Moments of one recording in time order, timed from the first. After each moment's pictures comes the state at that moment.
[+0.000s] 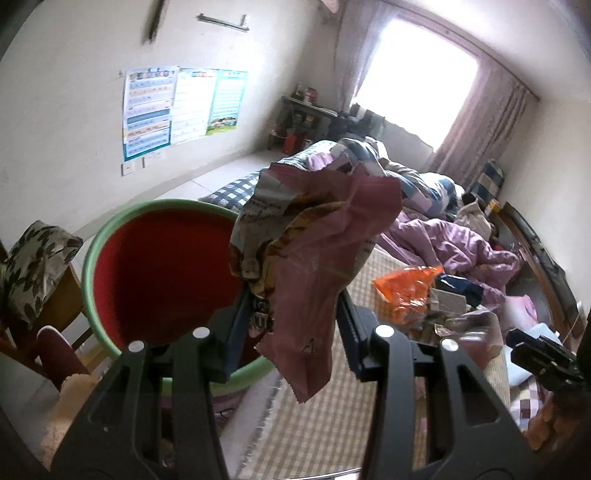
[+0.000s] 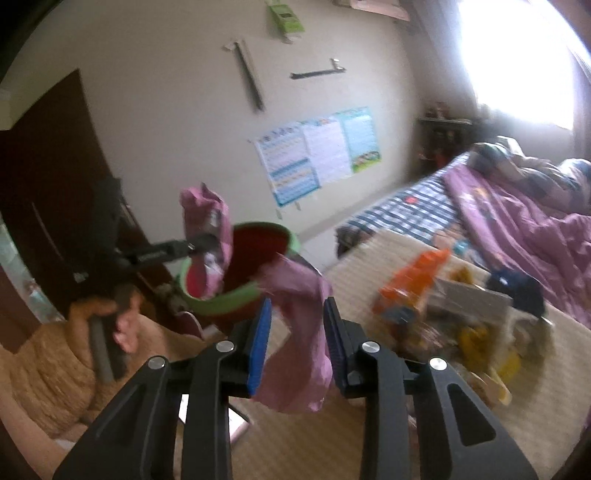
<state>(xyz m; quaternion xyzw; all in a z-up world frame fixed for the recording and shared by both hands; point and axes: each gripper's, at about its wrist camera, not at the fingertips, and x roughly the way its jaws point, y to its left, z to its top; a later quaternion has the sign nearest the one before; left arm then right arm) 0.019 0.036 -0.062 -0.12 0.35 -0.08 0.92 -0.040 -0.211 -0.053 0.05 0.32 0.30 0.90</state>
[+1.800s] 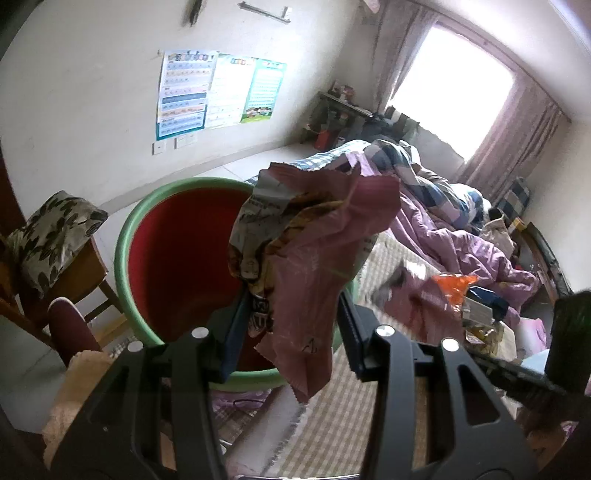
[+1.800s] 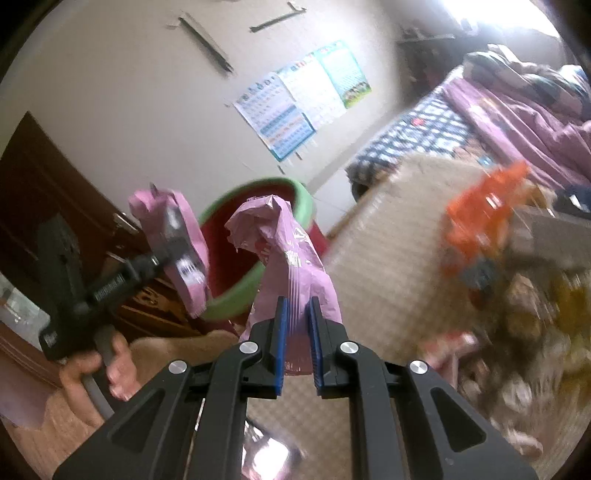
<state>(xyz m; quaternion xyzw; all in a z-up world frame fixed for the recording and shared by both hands) 0.027 0.070 -0.084 -0.15 0.37 -0.02 0.92 0.033 -0.153 -0.095 0.15 0.44 0.30 0.83</state>
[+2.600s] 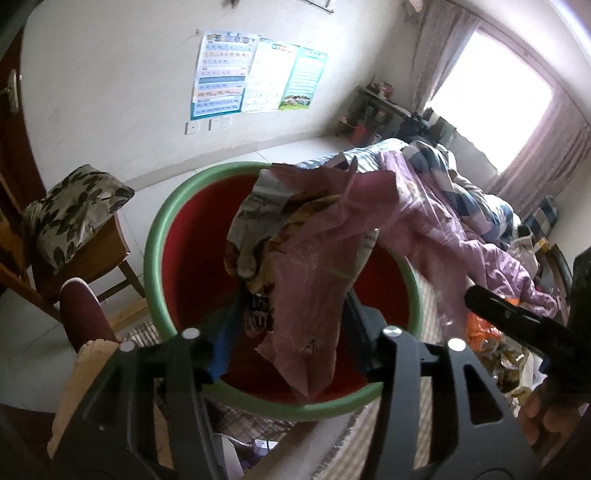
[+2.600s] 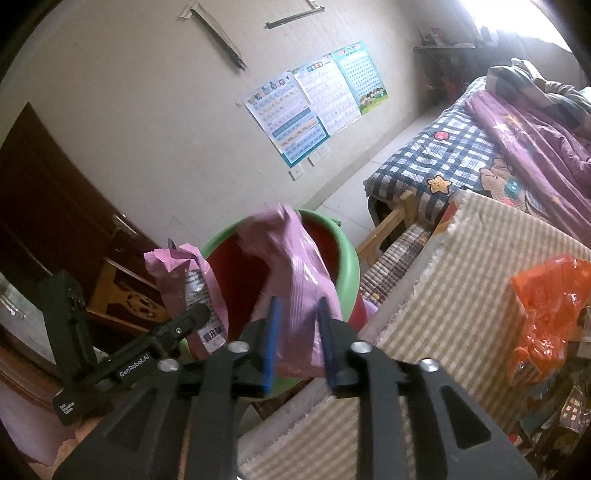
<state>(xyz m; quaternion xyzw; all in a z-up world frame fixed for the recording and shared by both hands) 0.049 0.106 -0.110 -0.18 0.40 0.04 0.90 0.101 -0.086 -0.094 0.13 0.43 0.31 0.84</state>
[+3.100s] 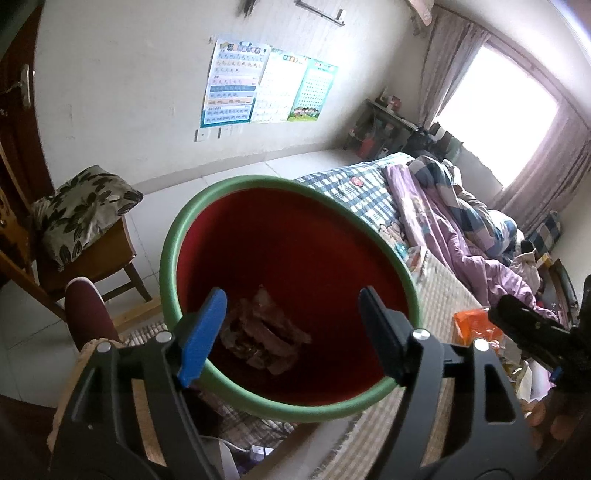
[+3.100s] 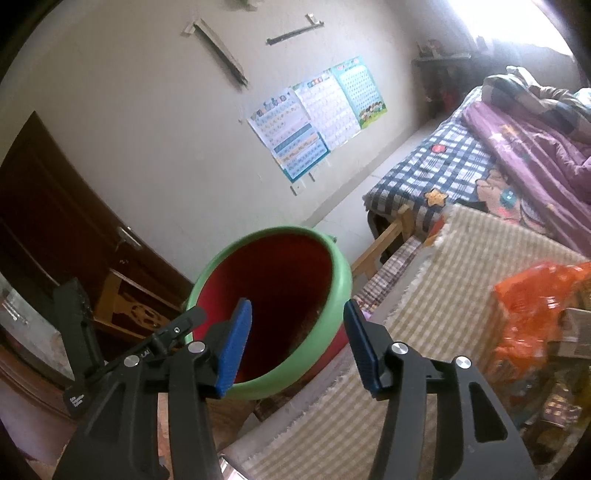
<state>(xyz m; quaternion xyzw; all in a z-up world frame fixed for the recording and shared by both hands) 0.042 0.108 -0.097 -0.19 0.37 0.06 0.91 0.089 -0.111 -0.075 0.15 0.41 0.30 0.85</state>
